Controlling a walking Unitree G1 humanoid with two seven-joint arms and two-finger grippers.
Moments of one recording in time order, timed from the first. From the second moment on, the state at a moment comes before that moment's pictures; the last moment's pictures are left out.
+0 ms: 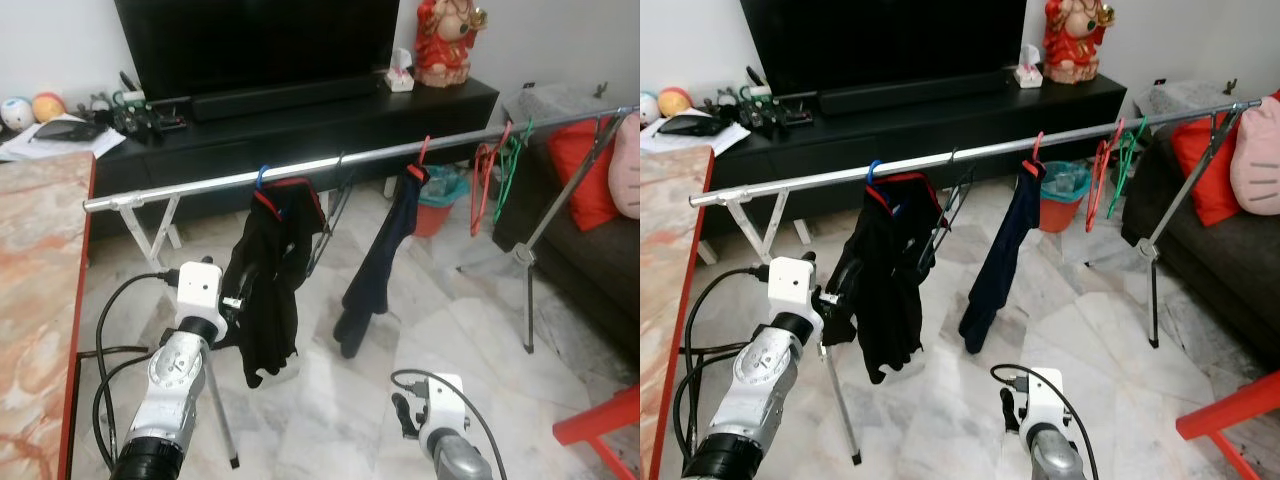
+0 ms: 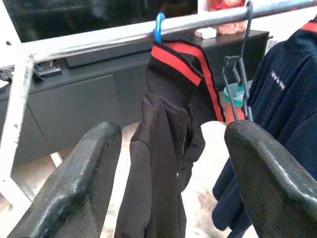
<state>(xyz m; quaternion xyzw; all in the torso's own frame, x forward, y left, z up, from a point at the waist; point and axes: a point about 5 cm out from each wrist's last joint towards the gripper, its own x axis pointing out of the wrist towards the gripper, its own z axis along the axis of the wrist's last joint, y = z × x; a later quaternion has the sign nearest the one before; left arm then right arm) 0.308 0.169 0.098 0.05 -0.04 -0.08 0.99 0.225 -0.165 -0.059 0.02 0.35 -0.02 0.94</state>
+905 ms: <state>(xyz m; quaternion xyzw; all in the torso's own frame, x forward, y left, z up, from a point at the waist) 0.305 0.176 0.102 0.05 -0.05 -0.06 1.00 0.220 -0.158 -0.064 0.01 0.37 0.00 0.93</state>
